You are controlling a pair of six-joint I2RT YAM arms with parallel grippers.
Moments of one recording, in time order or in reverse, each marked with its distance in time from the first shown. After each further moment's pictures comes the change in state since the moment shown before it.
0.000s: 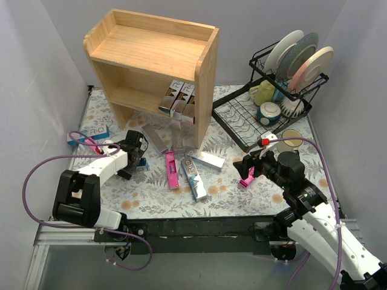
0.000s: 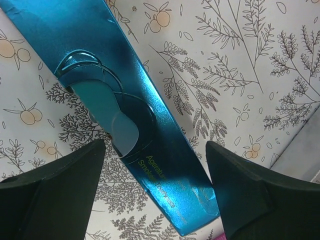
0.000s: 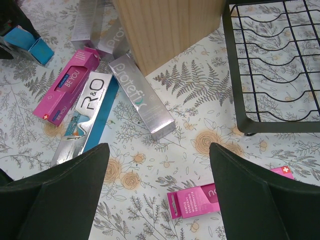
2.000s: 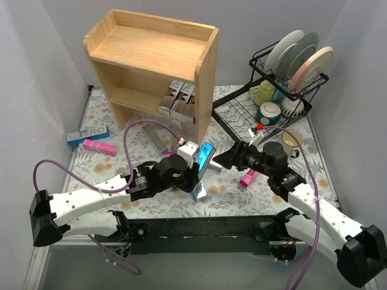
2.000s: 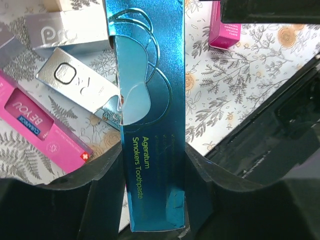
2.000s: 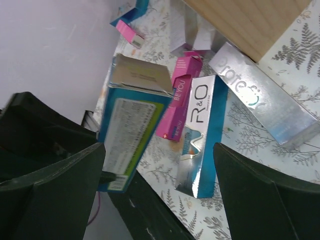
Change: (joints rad) left arm -0.889 -0.332 0.123 0.154 0.261 0.866; right arm 0.000 0.314 -0.044 0.379 -0.274 0.684
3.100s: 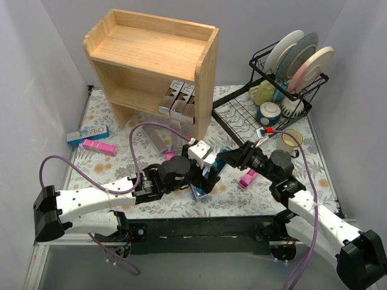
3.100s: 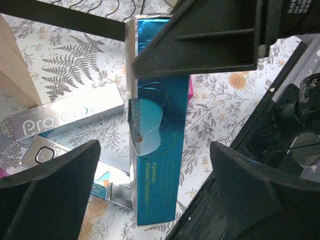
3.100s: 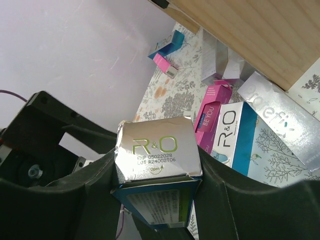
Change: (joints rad) left arm -0.079 0.066 -0.015 0.367 -0.024 0.211; right arm -0.025 -0.058 -0.143 0.333 -0.007 0.182
